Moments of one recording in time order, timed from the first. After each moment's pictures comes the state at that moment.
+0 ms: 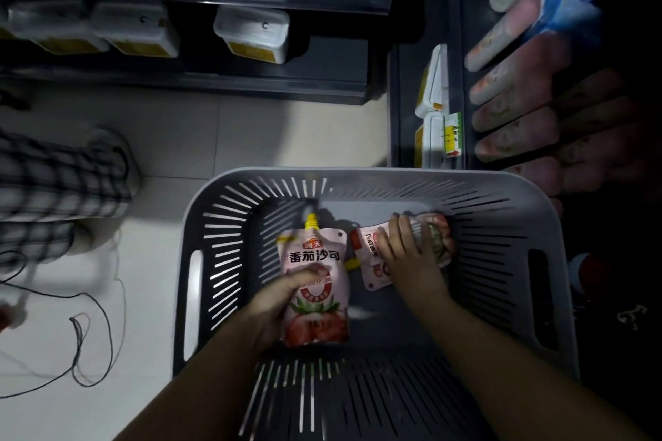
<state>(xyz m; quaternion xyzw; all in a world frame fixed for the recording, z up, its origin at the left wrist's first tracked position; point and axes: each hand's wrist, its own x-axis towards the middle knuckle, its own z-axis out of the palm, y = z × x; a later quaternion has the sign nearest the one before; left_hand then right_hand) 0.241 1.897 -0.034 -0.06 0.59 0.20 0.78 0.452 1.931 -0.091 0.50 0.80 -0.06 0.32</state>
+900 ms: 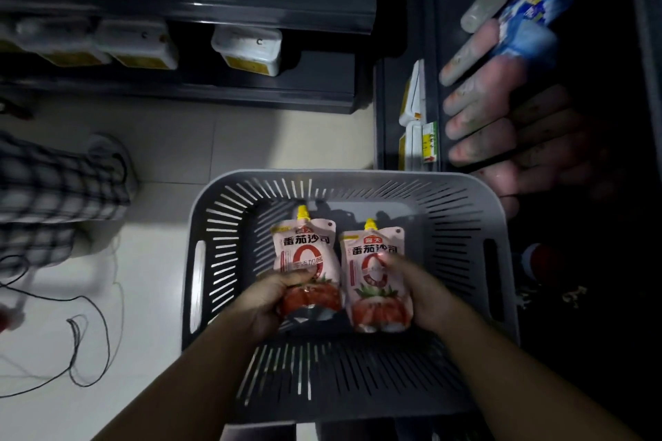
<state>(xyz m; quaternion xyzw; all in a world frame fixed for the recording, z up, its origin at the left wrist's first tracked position) 0.245 1.895 0.000 -0.07 0.59 0.21 0.78 0.464 1.919 -0.008 0.59 0.05 -0.79 -0.15</state>
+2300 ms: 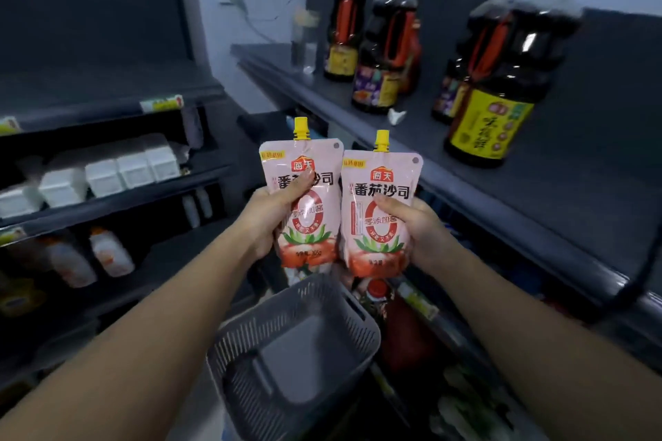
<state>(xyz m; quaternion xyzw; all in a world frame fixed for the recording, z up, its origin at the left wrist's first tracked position) 0.262 1.905 0.455 0.50 0.32 0.34 0.73 0.437 1.795 0.454 0.53 0.29 -0.49 -0.63</state>
